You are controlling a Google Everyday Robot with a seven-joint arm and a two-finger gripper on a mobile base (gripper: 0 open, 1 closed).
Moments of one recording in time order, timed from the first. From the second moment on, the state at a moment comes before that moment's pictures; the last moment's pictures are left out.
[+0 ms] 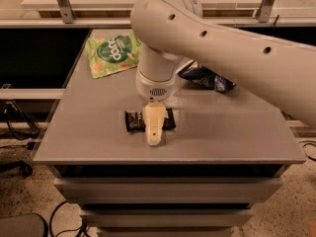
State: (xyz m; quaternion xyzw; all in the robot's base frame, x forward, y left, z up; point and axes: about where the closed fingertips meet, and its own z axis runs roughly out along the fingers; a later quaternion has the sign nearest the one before) arm 0.521 0.020 0.810 -0.76 0.64 0.04 0.09
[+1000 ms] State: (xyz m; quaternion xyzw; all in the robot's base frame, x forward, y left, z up) arm 0.522 0.020 0.833 -0.76 0.64 0.04 0.09
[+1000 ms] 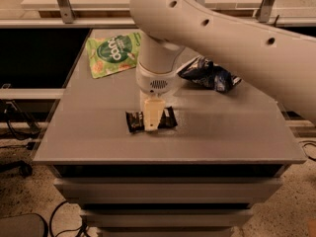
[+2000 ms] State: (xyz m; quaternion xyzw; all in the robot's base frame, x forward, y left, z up) arm 0.539 0.041 0.922 -0.79 0.58 -0.04 0.18
